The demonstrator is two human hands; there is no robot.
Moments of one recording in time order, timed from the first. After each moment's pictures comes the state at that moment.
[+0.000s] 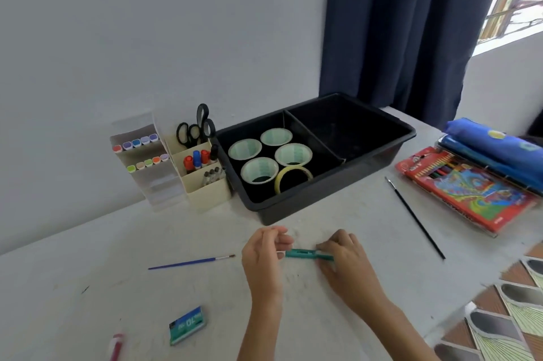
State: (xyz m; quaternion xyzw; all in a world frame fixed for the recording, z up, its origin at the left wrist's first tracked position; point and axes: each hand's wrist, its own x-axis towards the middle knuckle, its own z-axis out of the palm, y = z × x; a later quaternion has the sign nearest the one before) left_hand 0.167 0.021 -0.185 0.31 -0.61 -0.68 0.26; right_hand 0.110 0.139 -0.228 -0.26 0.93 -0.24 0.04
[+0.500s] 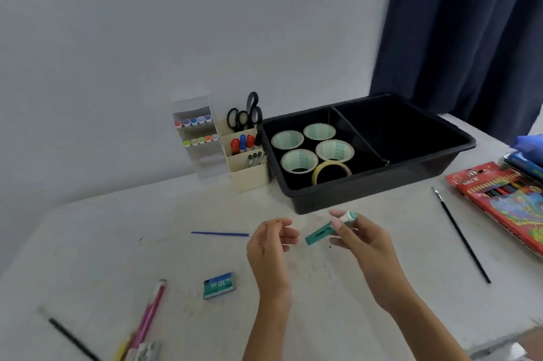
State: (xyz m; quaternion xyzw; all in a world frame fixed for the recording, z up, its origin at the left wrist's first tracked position) left_hand 0.196 0.015 -0.179 0.38 -0.57 -0.63 0.36; right_hand 0.125 0.124 -0.182 -0.11 0.65 -0.72 0.20
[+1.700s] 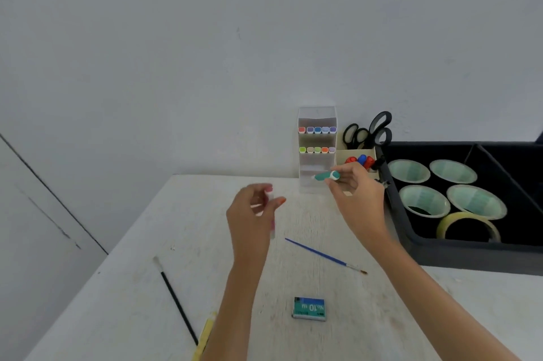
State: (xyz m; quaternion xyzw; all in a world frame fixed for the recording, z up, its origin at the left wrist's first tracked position) left_hand 0.269 -0.170 -0.147 0.37 -0.69 -0.37 0.51; right_hand 0.115 -0.095 -0.140 -0.37 0.69 -0.62 0.06
